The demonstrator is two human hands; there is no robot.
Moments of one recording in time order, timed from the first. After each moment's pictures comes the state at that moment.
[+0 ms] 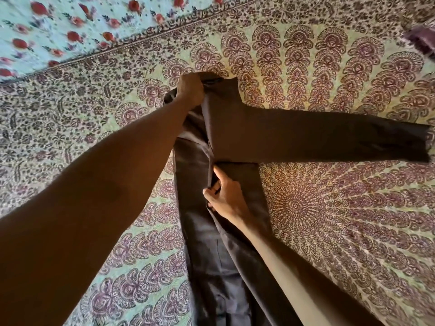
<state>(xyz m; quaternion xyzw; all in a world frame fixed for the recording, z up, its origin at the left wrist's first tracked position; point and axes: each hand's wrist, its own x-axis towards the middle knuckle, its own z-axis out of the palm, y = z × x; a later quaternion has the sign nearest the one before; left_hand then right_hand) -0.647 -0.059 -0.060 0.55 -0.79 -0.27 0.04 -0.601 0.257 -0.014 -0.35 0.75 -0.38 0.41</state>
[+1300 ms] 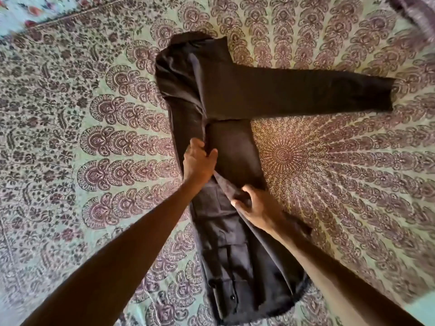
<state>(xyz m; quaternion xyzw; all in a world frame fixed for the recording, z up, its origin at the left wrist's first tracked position) -0.499 0.240 0.003 0.59 -0.70 -0.40 0.05 -0.582 0.423 -0.002 -0.43 0.82 -0.16 0.34</state>
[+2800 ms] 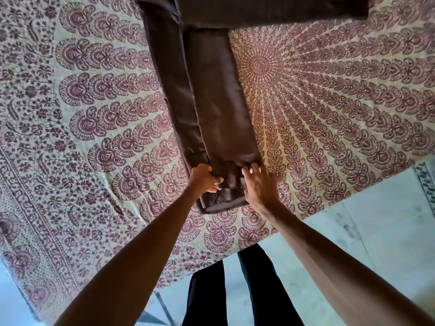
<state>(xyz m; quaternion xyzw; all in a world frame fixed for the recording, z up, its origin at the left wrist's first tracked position) -0.373 0.484 -0.003 0.58 -0.51 -0.60 -0.21 -0.488 0.627 0.018 -0.48 0.85 0.06 0.22</state>
